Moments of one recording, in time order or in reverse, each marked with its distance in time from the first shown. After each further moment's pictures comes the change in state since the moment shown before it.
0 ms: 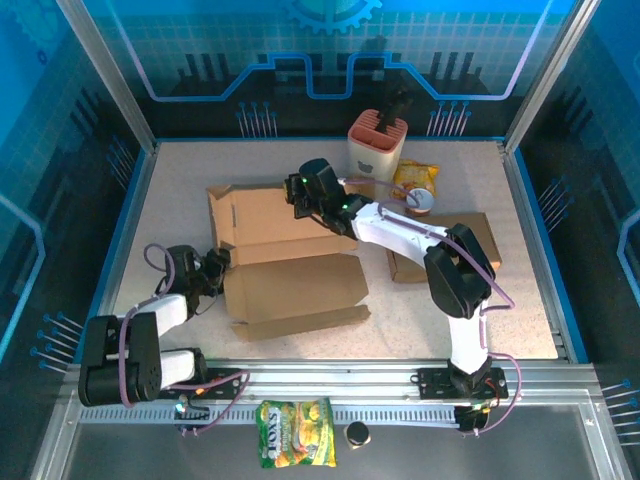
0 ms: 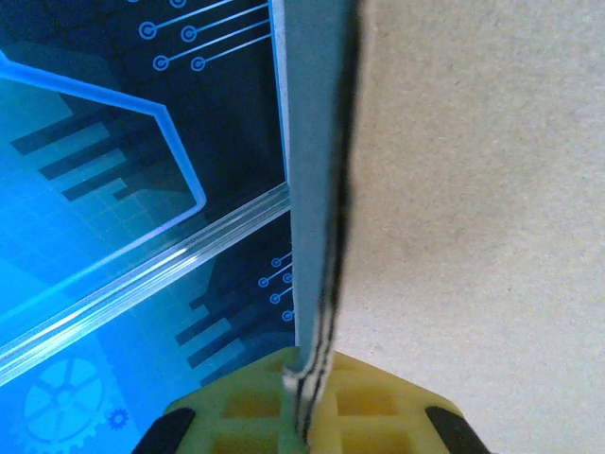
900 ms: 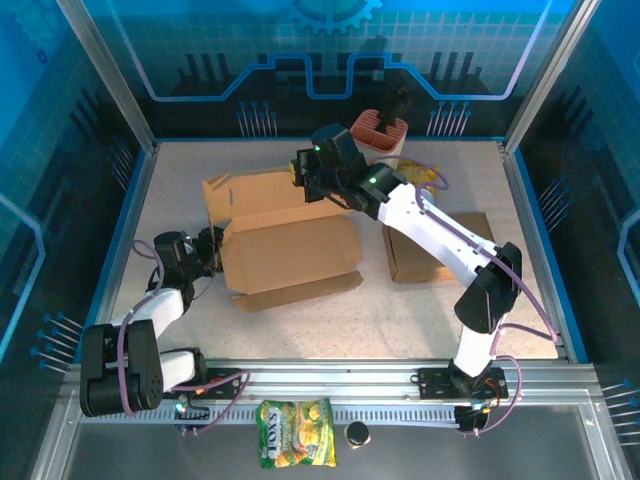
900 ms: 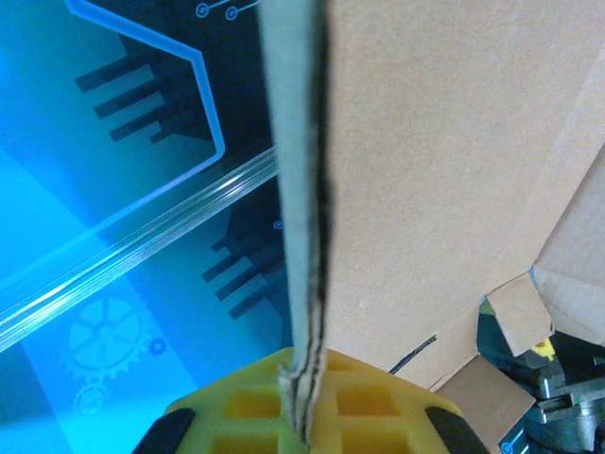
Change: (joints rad) left arm 0.033 -0.063 0.079 0.082 0.098 -0.200; right arm 0.000 -0.166 0.288 -0.523 -0.076 0.019
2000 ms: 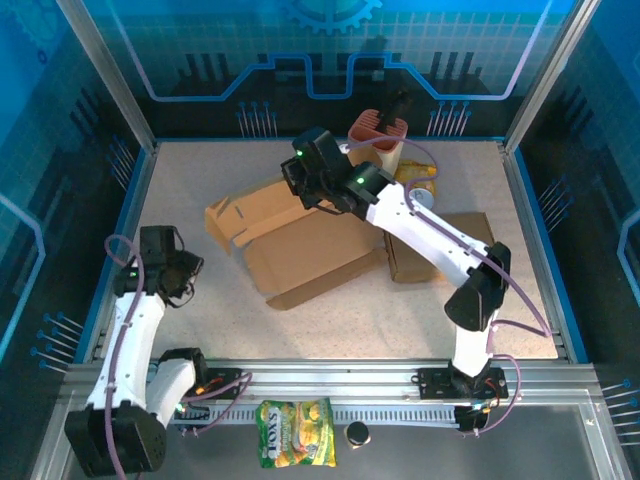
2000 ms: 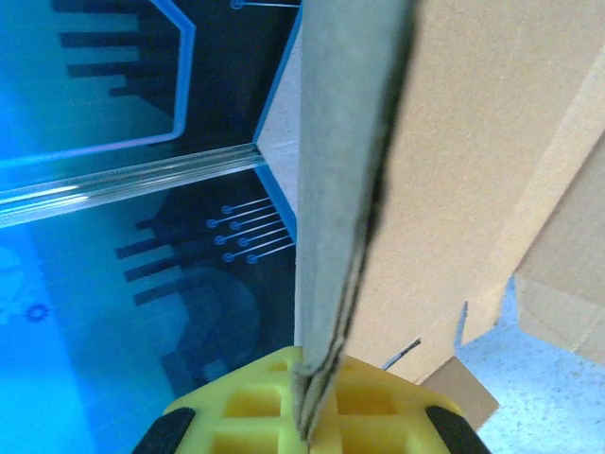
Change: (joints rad) left arm -0.033 -0.305 0.348 -1.151 -0.412 0.274; right arm 0.070 0.039 0.136 -0.163 0.119 -0.305
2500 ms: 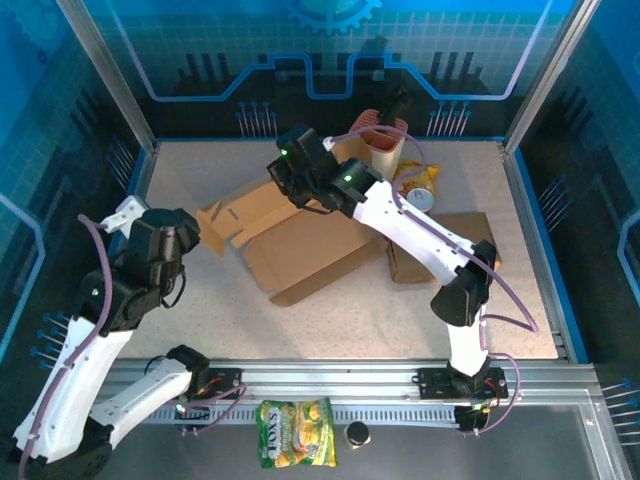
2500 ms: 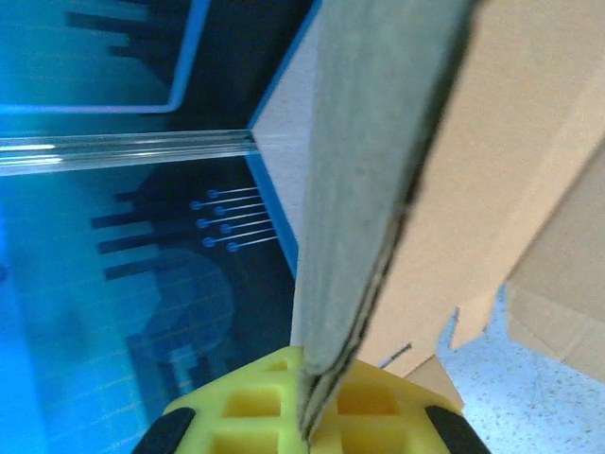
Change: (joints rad) left arm -0.549 -0.087 0.533 -0.254 -0.636 0.100; right arm 0.042 0.105 0.147 -0.076 0.038 -0.116
